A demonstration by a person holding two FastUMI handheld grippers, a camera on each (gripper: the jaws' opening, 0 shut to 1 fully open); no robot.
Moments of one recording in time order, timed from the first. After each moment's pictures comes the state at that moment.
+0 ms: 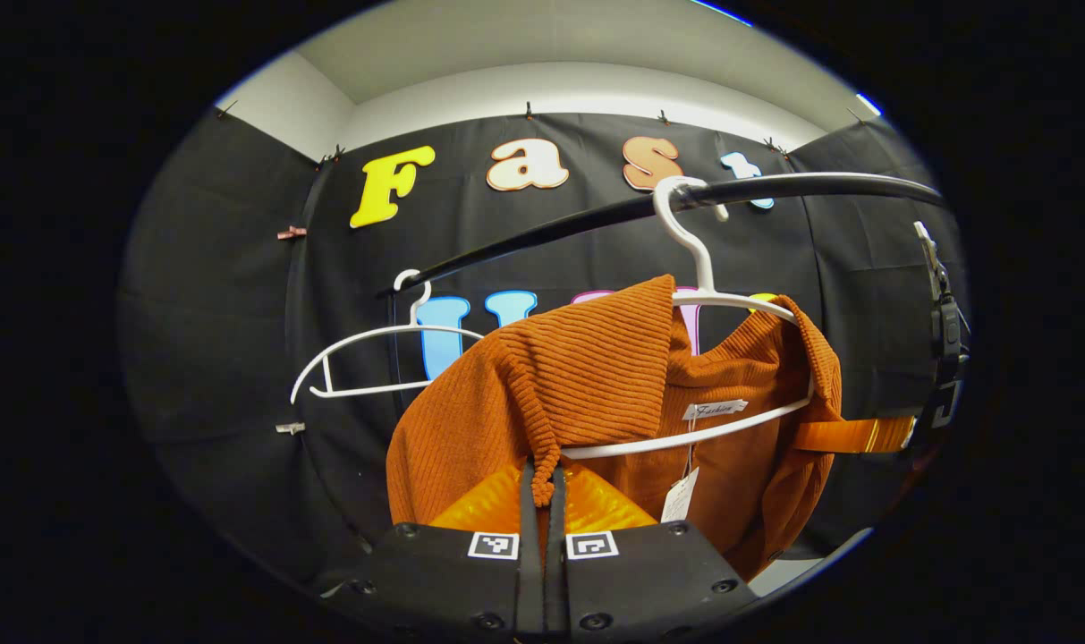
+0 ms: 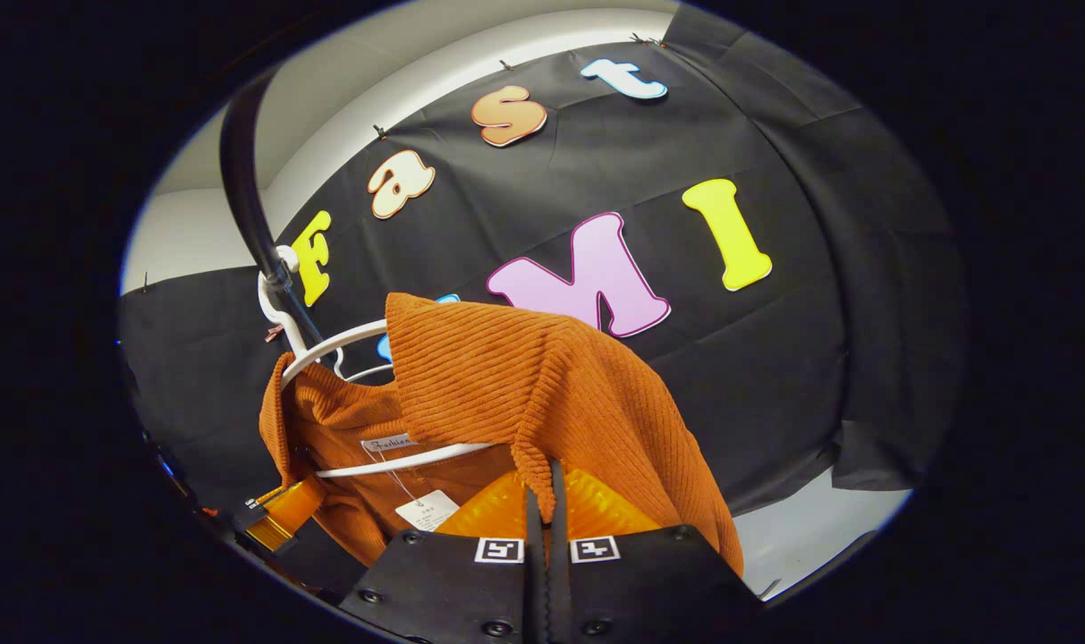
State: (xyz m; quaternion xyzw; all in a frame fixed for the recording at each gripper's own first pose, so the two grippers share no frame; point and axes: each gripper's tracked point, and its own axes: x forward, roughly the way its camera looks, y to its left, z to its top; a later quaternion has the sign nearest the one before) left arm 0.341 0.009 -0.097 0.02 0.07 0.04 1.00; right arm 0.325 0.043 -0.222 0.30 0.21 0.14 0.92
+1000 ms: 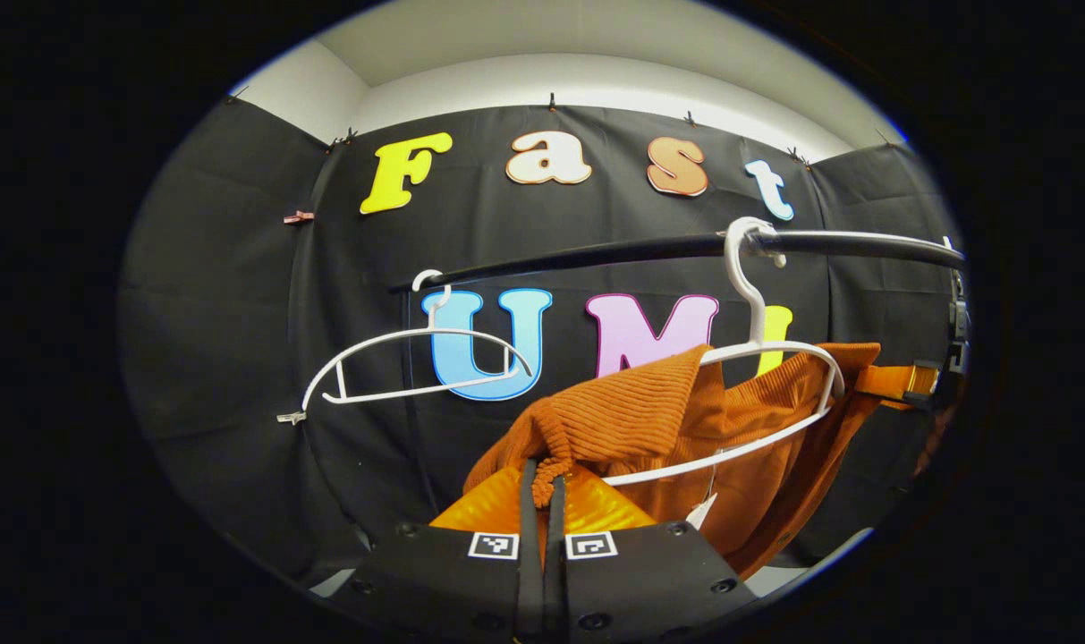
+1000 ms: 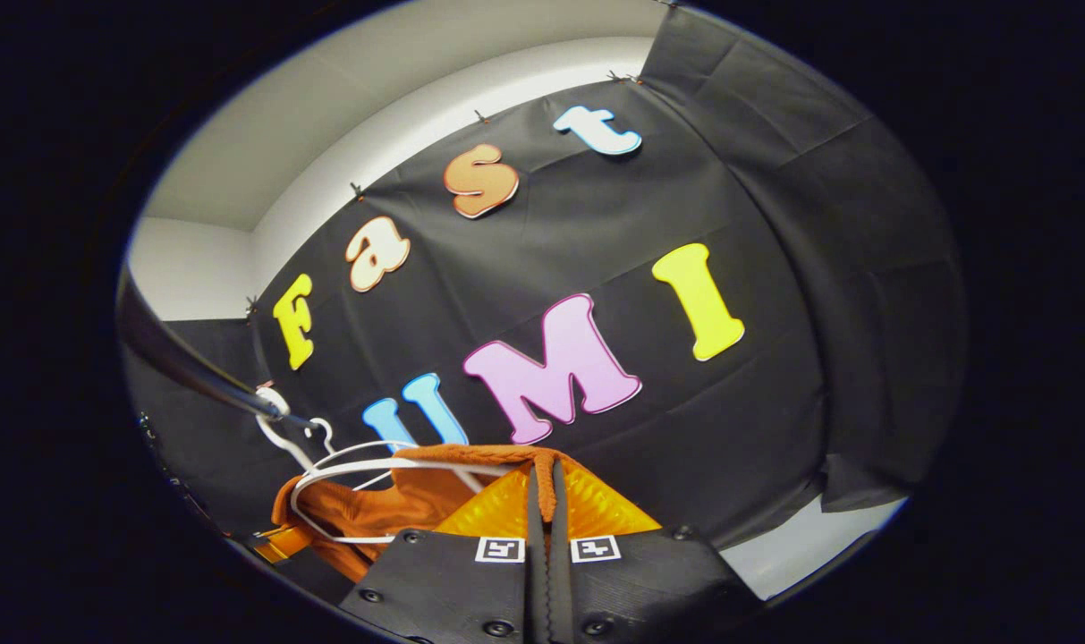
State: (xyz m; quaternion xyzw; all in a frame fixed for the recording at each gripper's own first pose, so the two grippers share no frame) left arm 0.345 0.039 -0.060 0.01 0.08 0.05 1.00; right arm 0.378 -0.057 -0.164 0.31 0.13 0.04 0.94
